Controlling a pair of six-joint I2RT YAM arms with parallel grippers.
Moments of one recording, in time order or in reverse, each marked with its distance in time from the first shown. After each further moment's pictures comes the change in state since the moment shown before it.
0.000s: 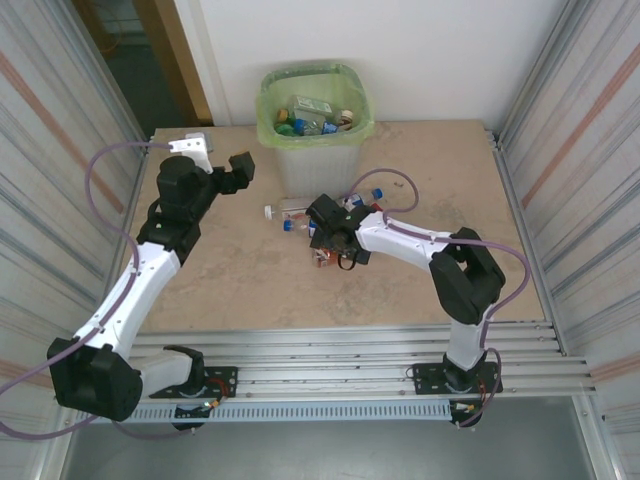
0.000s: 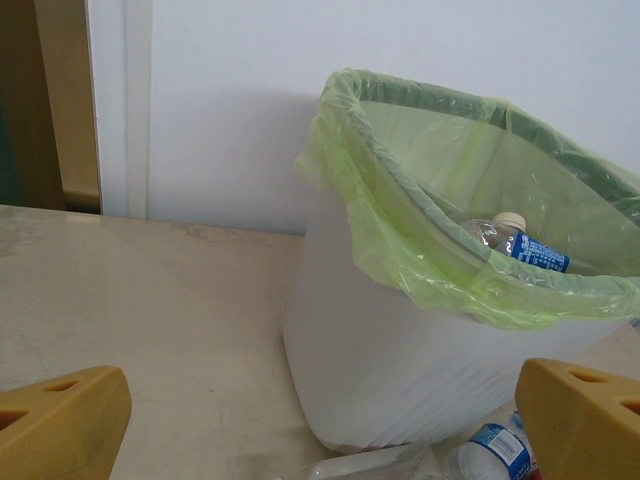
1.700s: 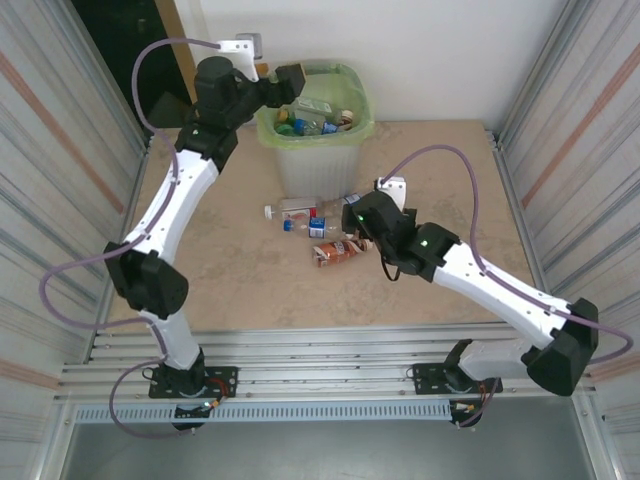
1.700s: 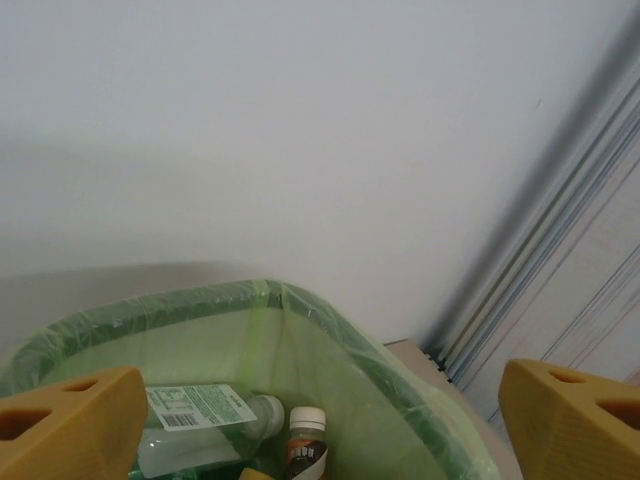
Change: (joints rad) left arm -0.099 0.603 0.898 -0.097 0.220 -0.015; right arm 0.049 -0.581 -0.173 0.079 0.349 -0.380
